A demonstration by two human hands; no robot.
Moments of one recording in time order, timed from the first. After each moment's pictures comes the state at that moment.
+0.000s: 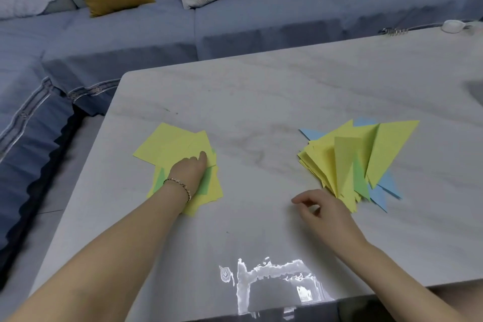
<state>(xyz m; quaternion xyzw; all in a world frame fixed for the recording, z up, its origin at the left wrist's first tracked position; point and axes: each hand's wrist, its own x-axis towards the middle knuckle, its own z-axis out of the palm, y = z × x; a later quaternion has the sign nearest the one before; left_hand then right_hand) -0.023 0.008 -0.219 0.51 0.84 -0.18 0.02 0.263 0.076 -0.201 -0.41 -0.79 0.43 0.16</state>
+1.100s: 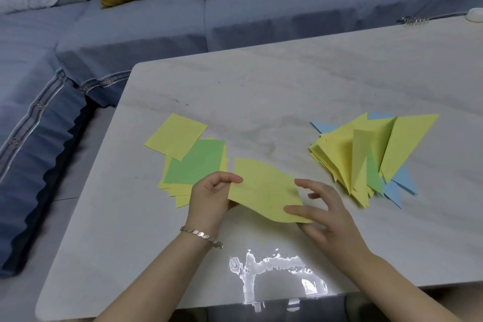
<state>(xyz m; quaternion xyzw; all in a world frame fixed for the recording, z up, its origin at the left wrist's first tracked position) 0.087 -0.040 -0.156 0.10 0.70 0.61 0.35 0.264 0.060 -0.223 -0.15 -0.88 0.29 0.35</state>
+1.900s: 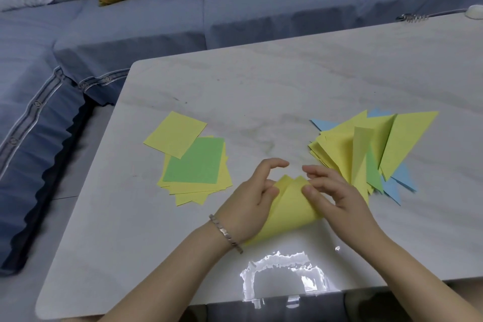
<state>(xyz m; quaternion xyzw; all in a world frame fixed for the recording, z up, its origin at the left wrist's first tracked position) 0.111 -0.026 -0.148 0.50 0.69 0.38 0.35 0.258 0.065 -0.179 -0.32 -0.73 0.54 0.28</state>
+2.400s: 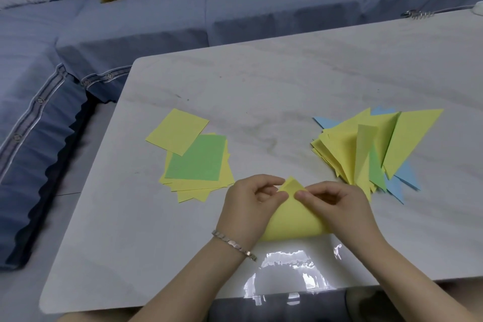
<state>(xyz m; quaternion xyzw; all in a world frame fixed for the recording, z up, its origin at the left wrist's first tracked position) 0.128 -0.030 -0.149 0.32 0.74 0.49 0.32 0.252 0.053 -0.167 -0.39 -0.66 0.57 0.29</state>
